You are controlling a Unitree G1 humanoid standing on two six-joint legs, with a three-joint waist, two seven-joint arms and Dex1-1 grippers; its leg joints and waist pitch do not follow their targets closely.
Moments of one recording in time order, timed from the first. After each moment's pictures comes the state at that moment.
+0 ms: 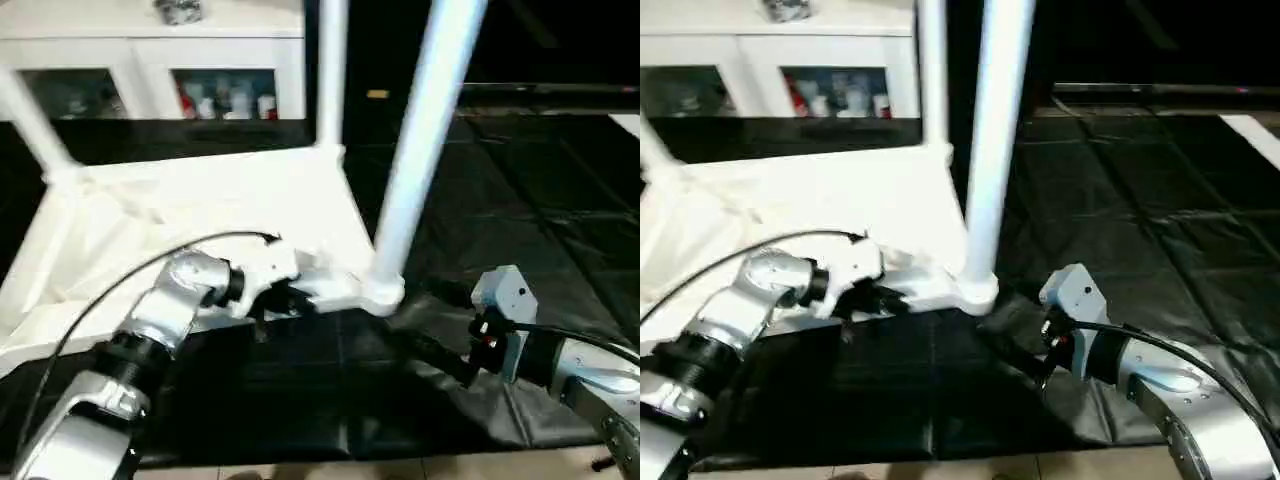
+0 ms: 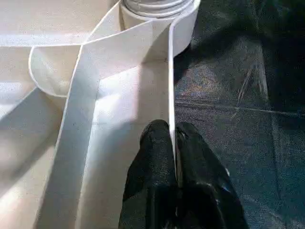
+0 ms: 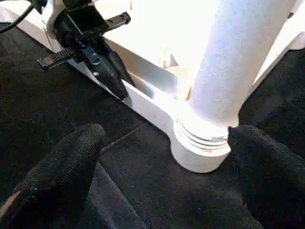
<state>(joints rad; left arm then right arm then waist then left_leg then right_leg) -0.58 0.38 -0.31 0.50 0.05 0.16 -1.19 0.05 -0.59 0.04 -0.43 0.38 0.52 0.72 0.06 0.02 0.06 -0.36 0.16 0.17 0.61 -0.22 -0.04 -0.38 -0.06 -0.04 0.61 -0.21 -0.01</state>
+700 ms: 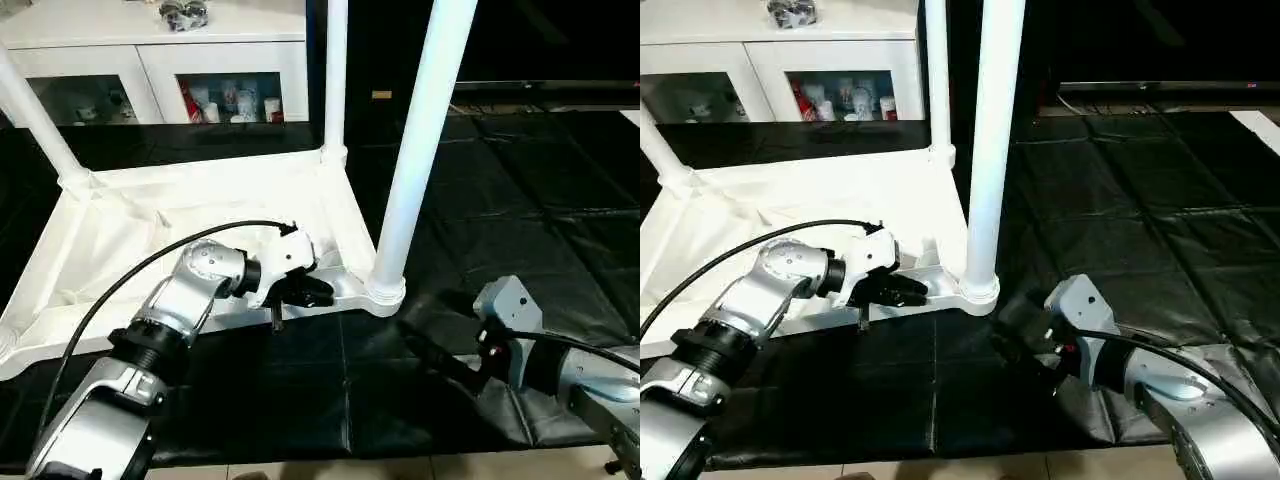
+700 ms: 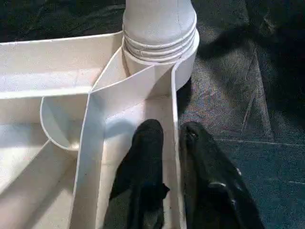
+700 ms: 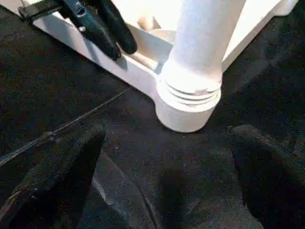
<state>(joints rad) -0.65 0.35 -0.32 0.57 0.04 0.10 -1.18 0.10 -0.62 0.04 -0.42 0.33 0.54 0.68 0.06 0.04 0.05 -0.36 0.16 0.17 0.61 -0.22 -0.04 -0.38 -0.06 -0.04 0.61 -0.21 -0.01</state>
